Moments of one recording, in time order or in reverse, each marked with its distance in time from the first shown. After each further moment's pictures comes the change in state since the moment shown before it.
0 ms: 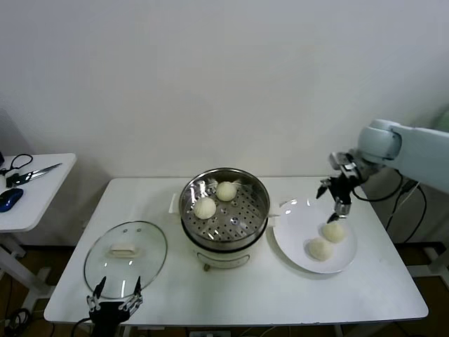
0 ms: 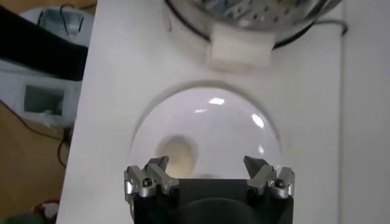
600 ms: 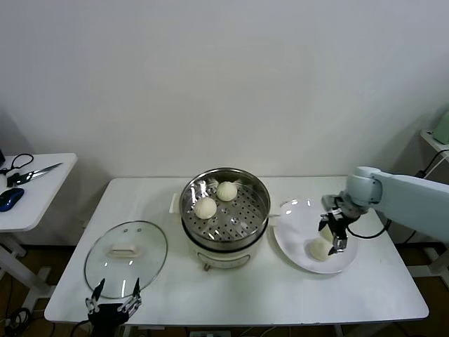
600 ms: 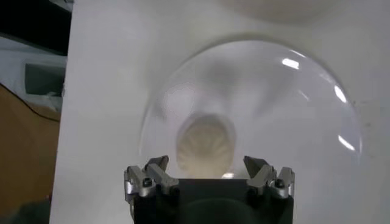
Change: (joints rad) left arm 0.004 -0.005 -0.006 0.007 -0.008 -0.001 -0.002; right arm -0.336 0.031 0.190 -0.070 -0.174 -0.061 0.081
